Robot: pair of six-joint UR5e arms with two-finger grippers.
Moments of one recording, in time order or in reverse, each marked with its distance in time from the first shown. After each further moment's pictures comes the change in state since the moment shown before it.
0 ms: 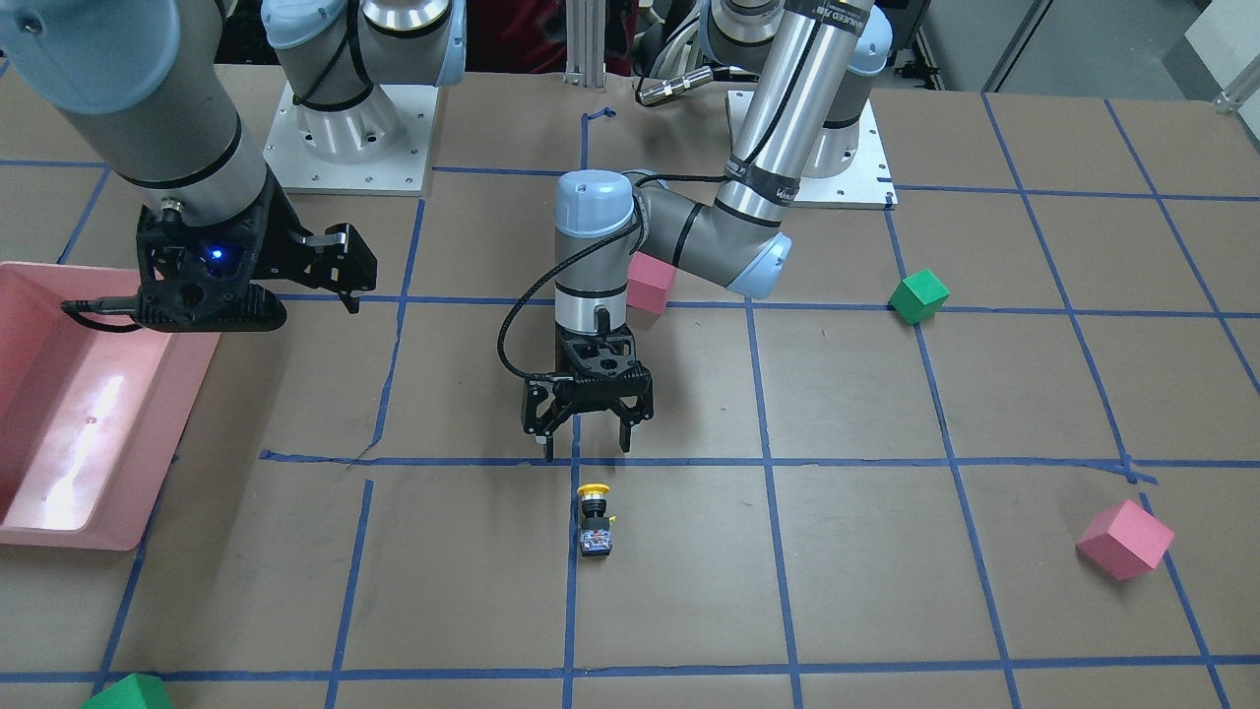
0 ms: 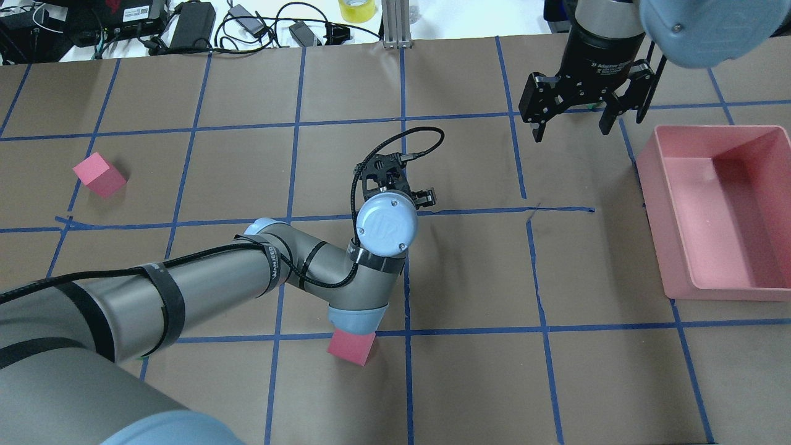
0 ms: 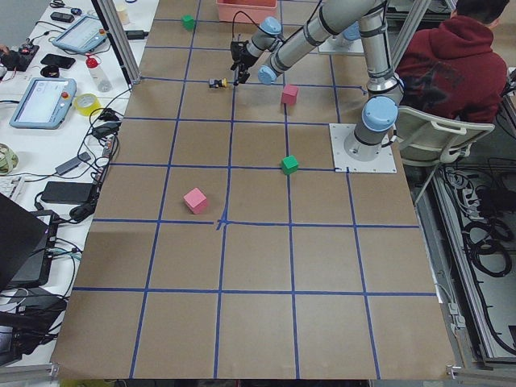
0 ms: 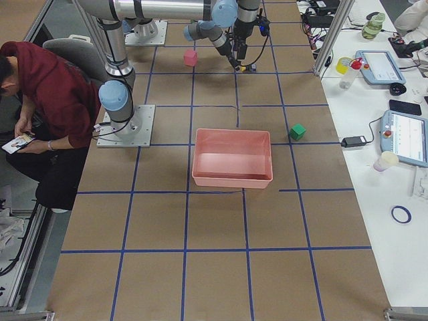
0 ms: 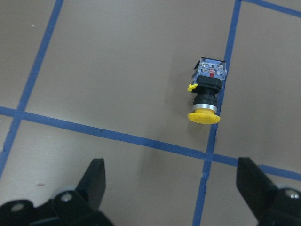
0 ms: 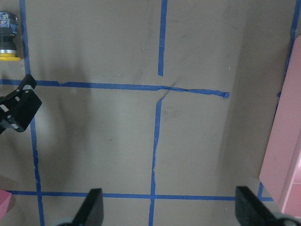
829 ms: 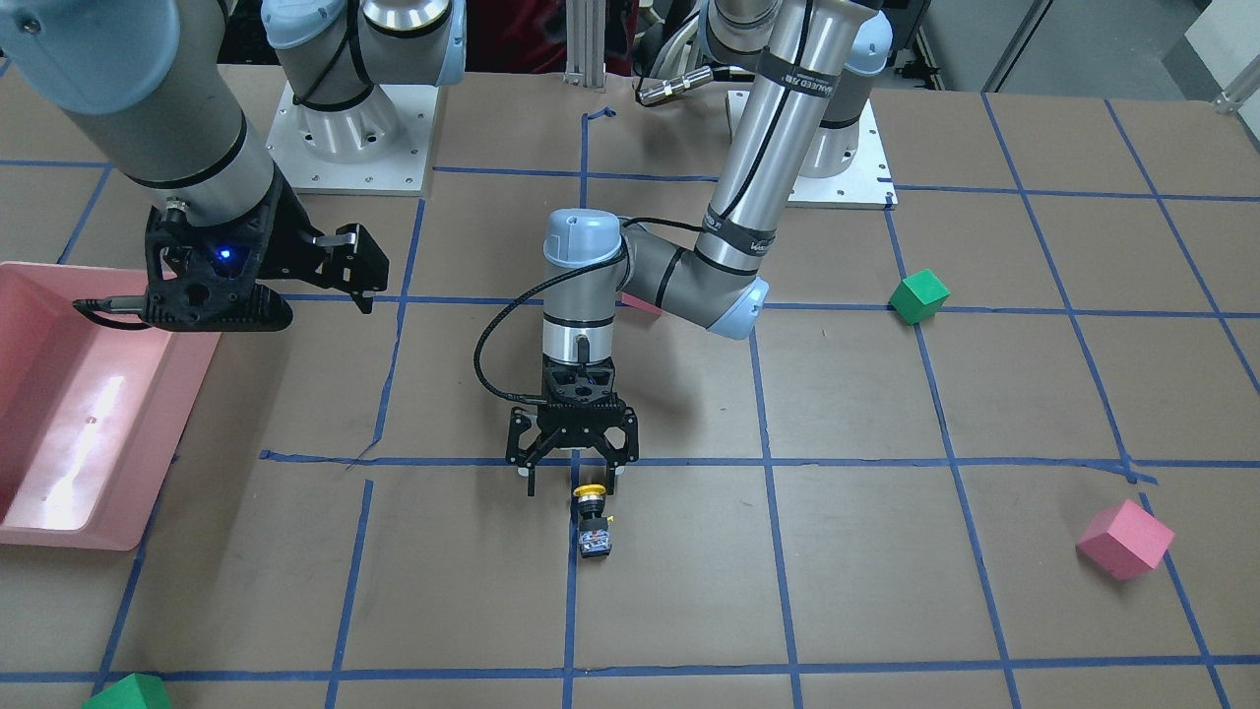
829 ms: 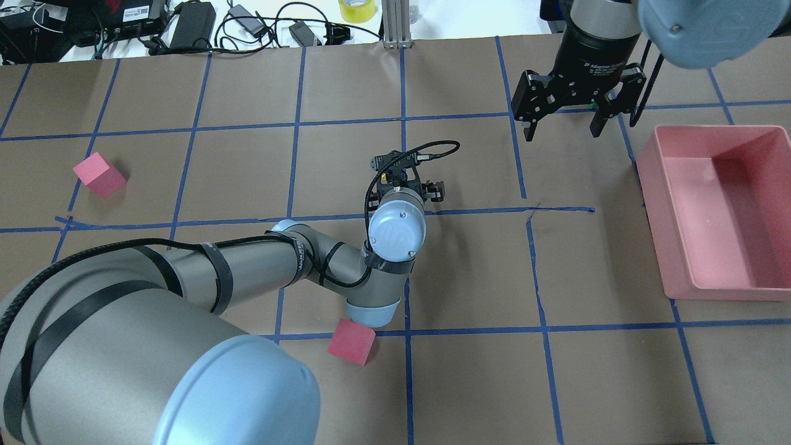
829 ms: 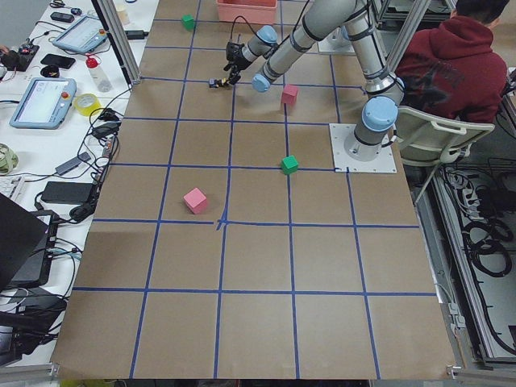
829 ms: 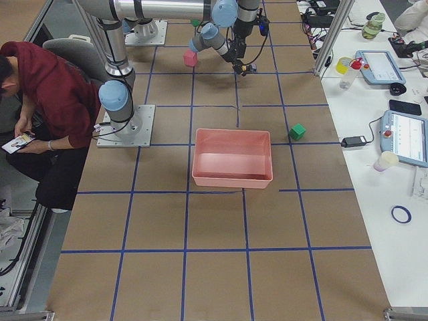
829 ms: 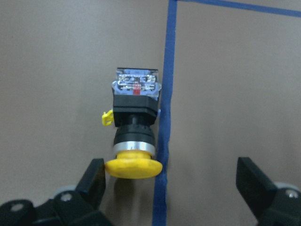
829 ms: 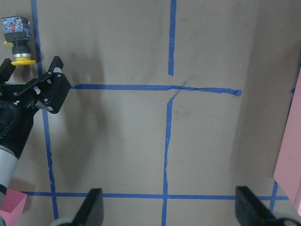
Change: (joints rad) left arm -0.006 -0.142 0.061 0.242 0.029 0.189; right arm 0.001 0.001 0.000 0.000 0.033 0.025
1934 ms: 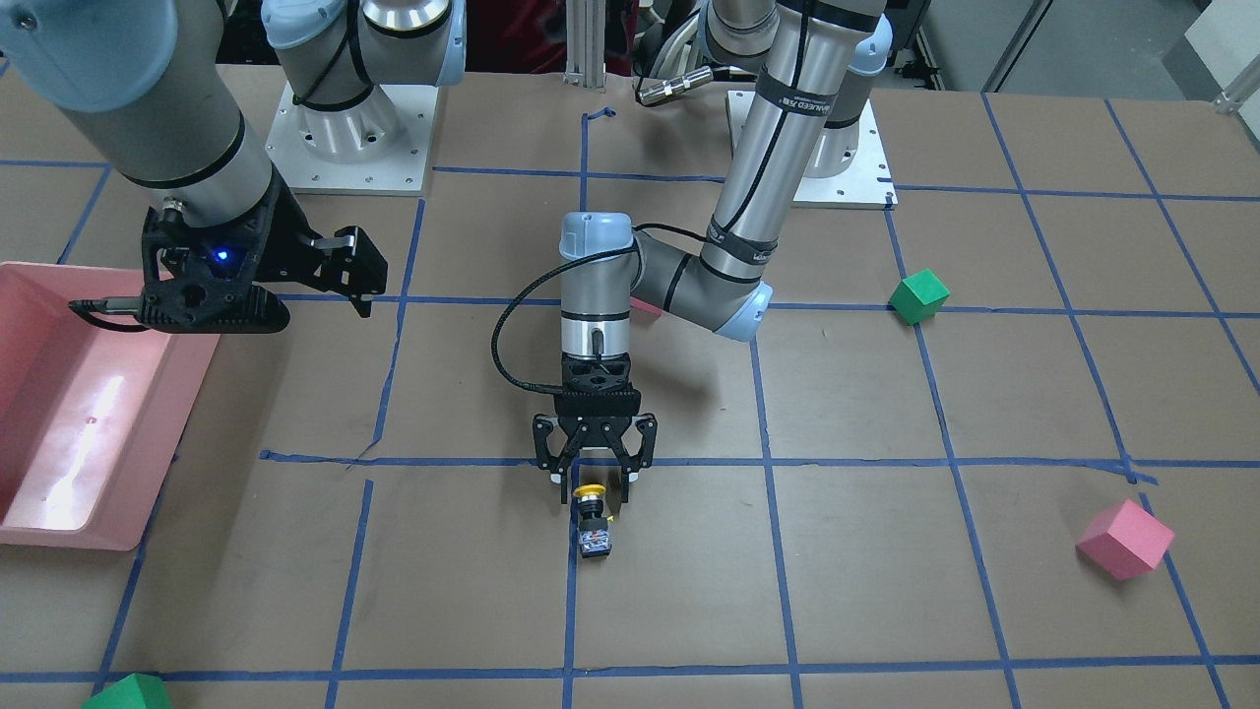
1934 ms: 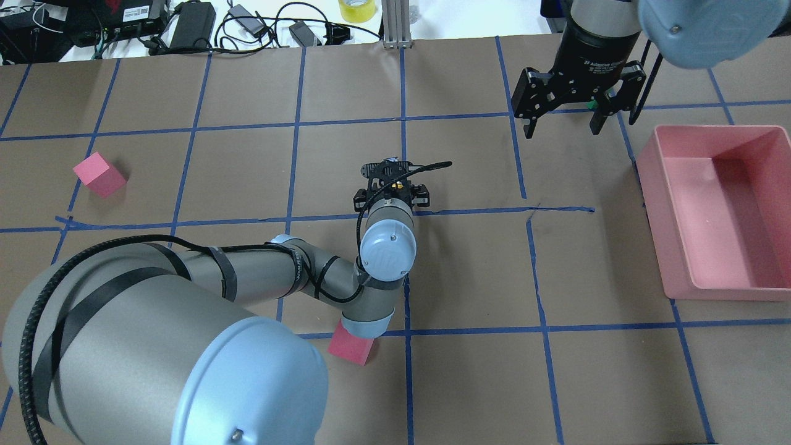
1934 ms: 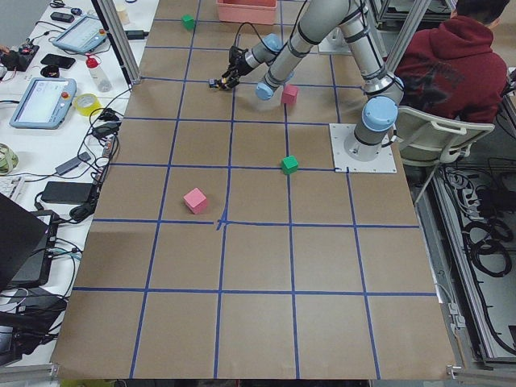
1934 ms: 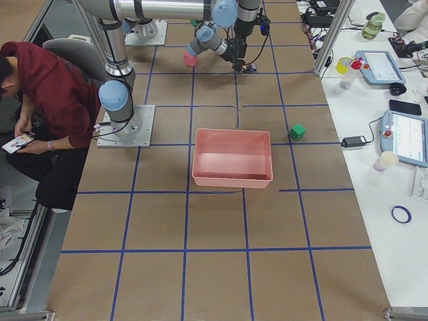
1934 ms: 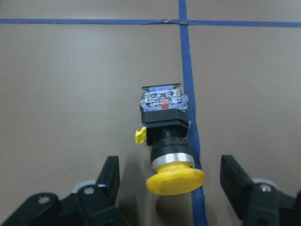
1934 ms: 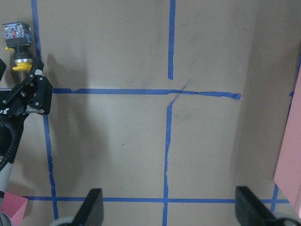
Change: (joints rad) left arm 0.011 -0.028 -0.046 0.148 0.075 0.093; right arm -0.001 0.000 0.000 -0.014 0.000 0.008
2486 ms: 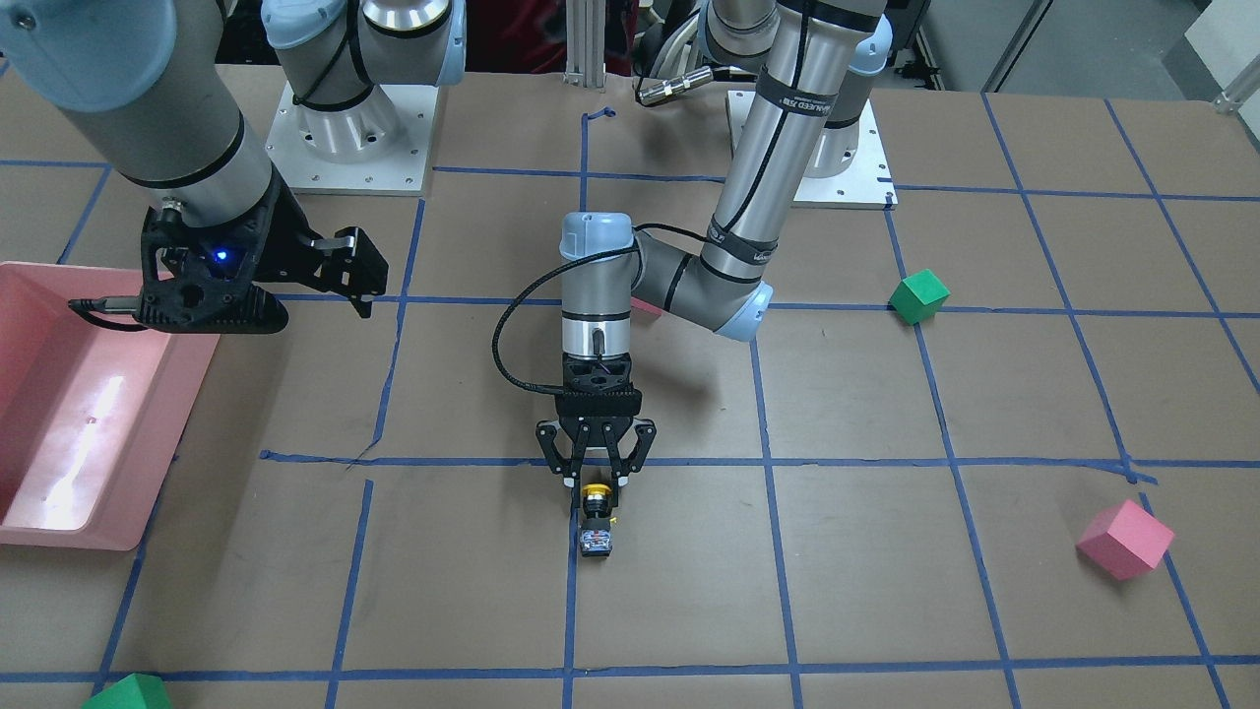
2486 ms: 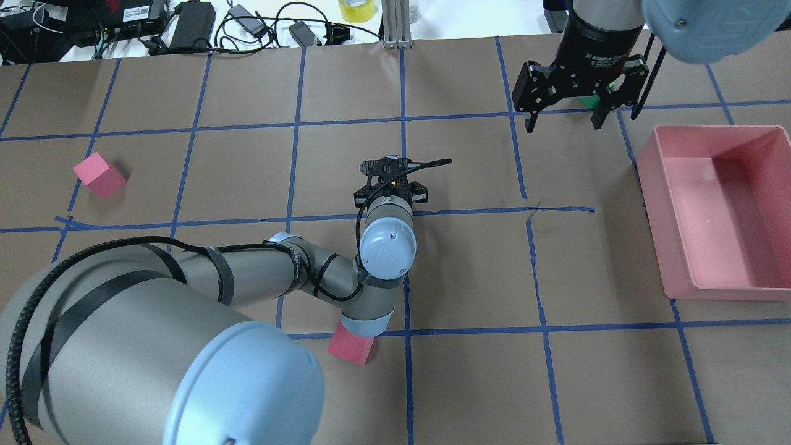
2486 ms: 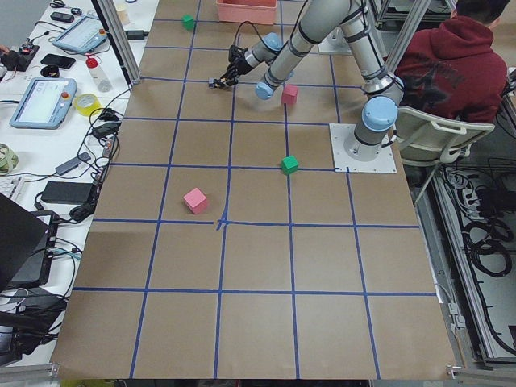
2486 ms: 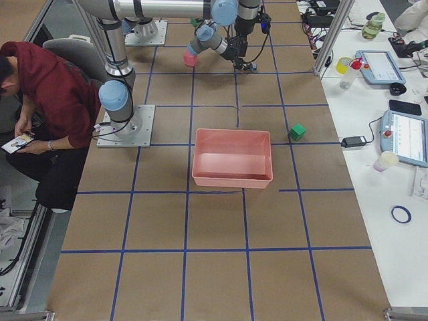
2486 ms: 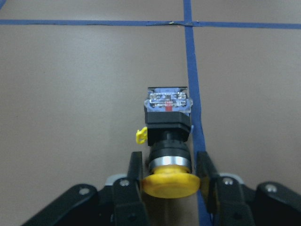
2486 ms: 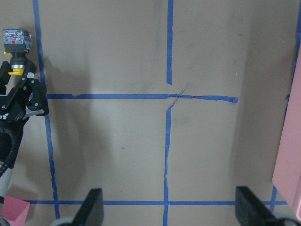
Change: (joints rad) left arm 0.004 0.024 0.008 -0.017 0.005 0.007; right arm 0.000 -0.002 -0.019 0.000 -0.003 0.006
